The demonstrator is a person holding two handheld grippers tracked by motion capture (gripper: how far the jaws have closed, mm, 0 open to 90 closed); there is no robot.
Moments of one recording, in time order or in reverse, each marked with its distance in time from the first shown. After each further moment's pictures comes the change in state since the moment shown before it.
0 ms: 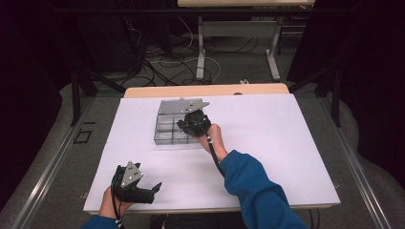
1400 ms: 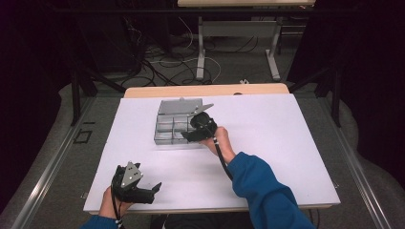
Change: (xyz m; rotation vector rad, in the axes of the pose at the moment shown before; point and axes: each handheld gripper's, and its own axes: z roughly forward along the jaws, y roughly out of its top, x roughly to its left) left arm 0.000 0.000 0.000 0.000 0.002 0.001; right arm -0.011 -0.017 -0.014 0.137 0.013 0.031
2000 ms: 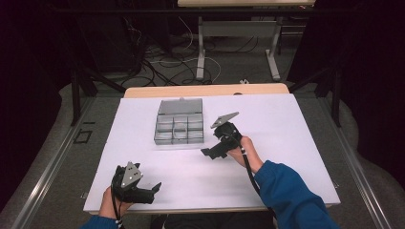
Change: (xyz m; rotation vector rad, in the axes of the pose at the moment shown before) left arm 0.000 0.000 -0.001 0.009 0.010 0.006; right arm -0.010 -0.049 -0.065 0.066 0.074 -0.018
